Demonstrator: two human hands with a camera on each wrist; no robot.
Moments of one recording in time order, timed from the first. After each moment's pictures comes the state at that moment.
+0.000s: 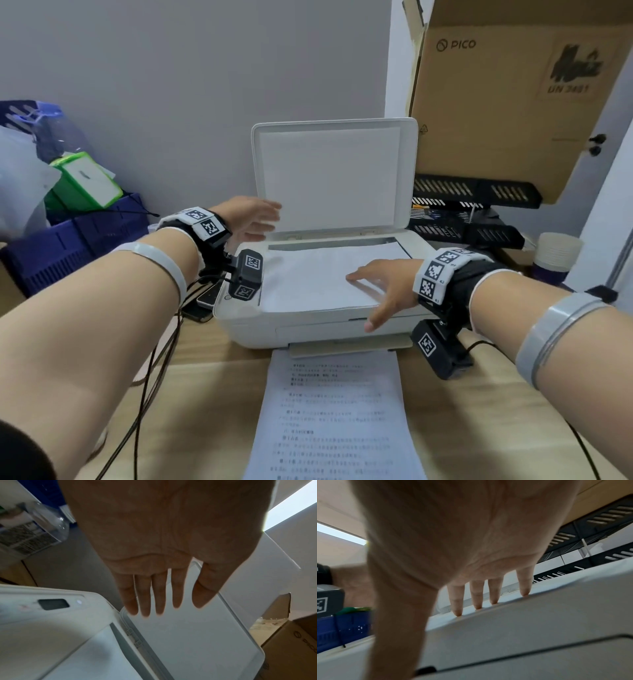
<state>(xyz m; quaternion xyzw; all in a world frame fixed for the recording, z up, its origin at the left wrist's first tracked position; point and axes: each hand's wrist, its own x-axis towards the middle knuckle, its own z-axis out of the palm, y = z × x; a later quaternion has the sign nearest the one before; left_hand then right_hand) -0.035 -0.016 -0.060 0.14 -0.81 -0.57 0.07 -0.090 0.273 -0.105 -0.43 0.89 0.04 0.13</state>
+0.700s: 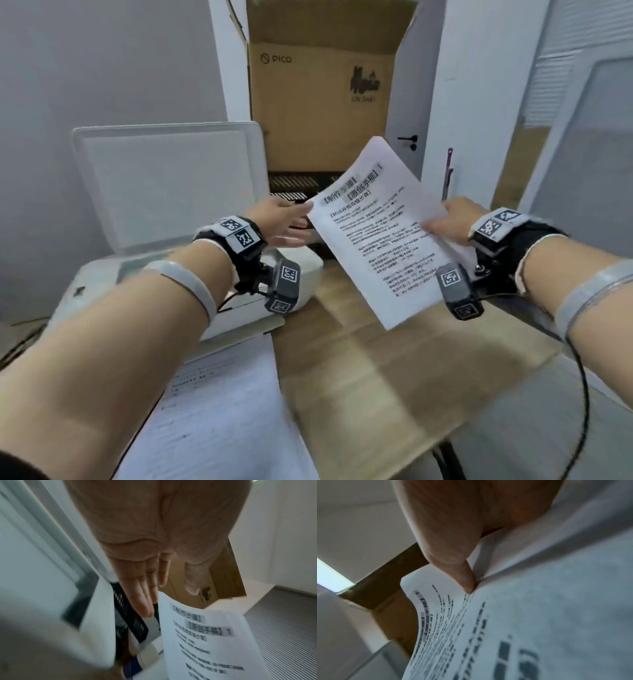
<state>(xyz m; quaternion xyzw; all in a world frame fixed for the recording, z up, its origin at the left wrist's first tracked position) -0.060 0.256 -0.063 -0.03 -0.79 -0.61 -0.02 -0.050 0.558 -0.064 0.05 0.96 -0.26 -0.08</state>
